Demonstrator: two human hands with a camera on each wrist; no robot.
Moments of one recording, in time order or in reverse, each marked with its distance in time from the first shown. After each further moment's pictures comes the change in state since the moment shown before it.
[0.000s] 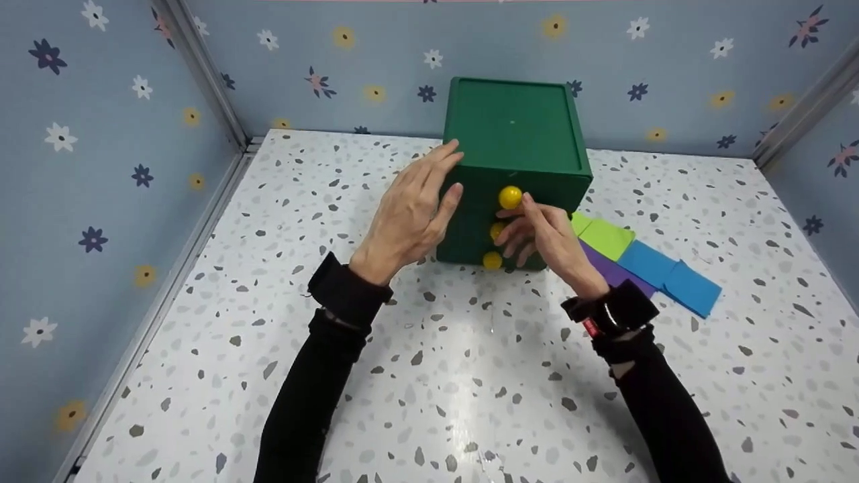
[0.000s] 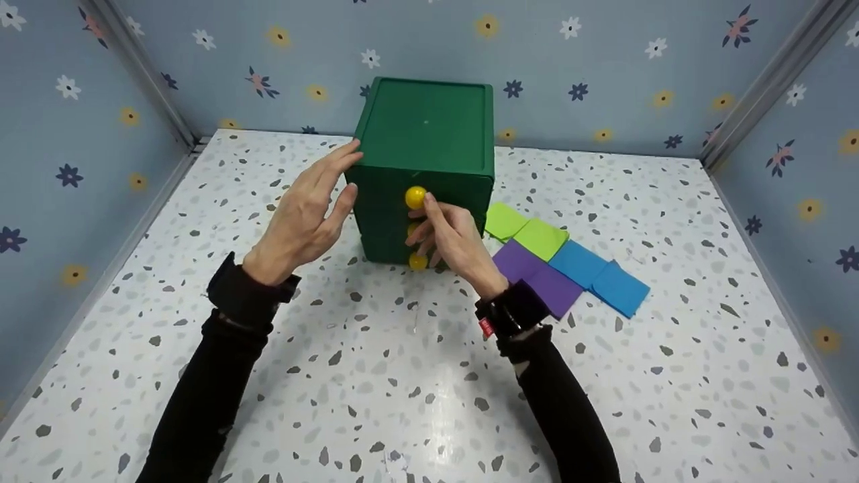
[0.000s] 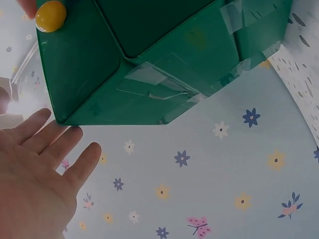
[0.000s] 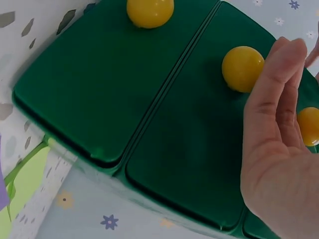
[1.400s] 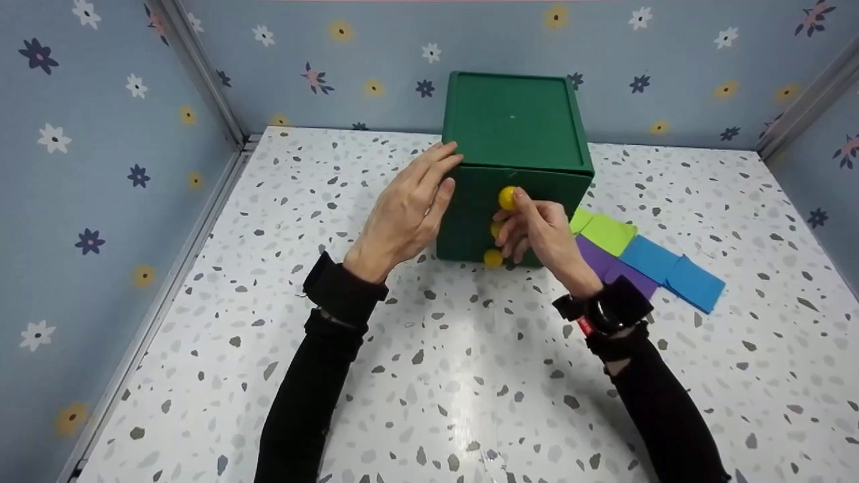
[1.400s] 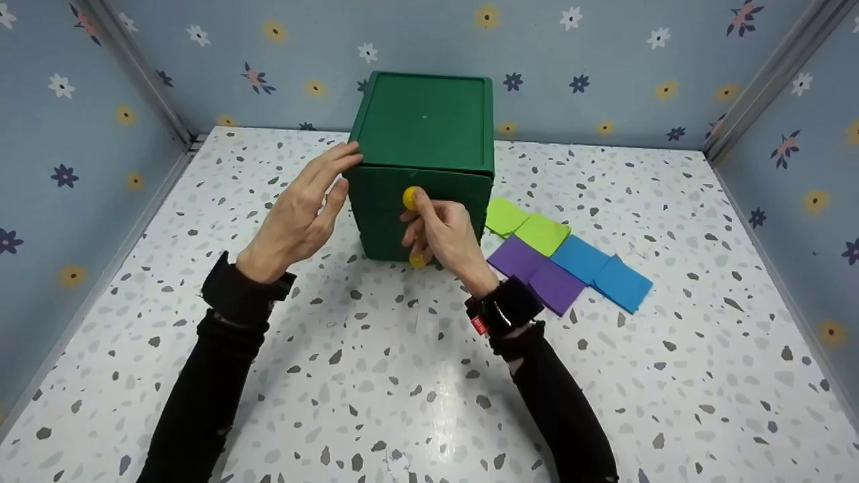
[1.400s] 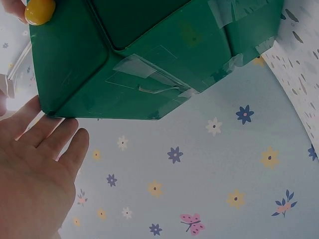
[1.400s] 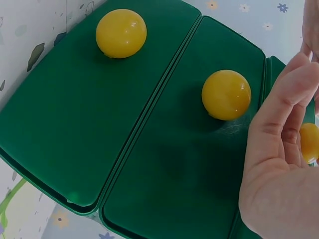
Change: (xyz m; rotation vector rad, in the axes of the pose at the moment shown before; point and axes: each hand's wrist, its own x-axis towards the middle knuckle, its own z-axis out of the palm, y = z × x) left_hand 0.001 -0.007 -0.001 -0.092 -0.035 0.001; right_hand 0.004 -0.006 0.011 0.033 0.065 0.055
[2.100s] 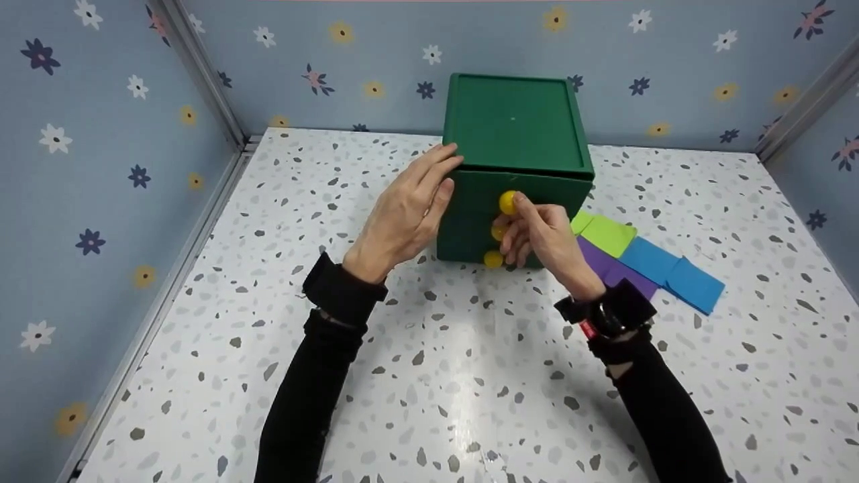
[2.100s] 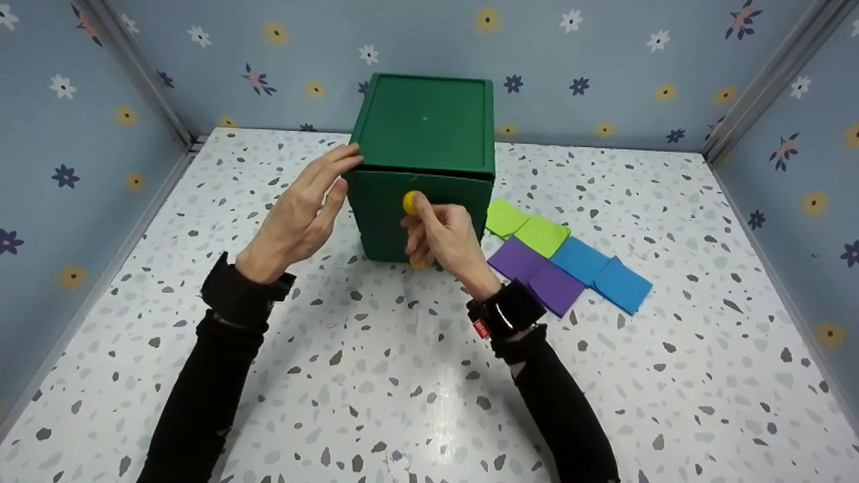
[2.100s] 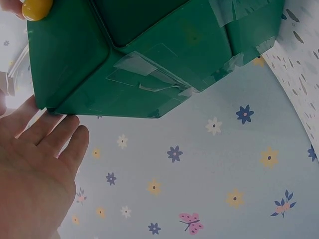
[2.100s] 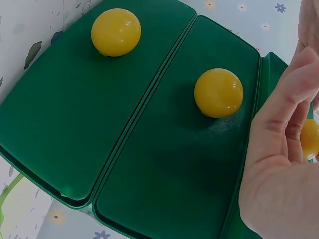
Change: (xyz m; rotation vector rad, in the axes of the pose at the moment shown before) left_hand -0.001 -0.002 -0.002 -0.010 -0.005 0.010; right_hand -0.006 -0.002 -0.001 0.020 -0.018 -0.001
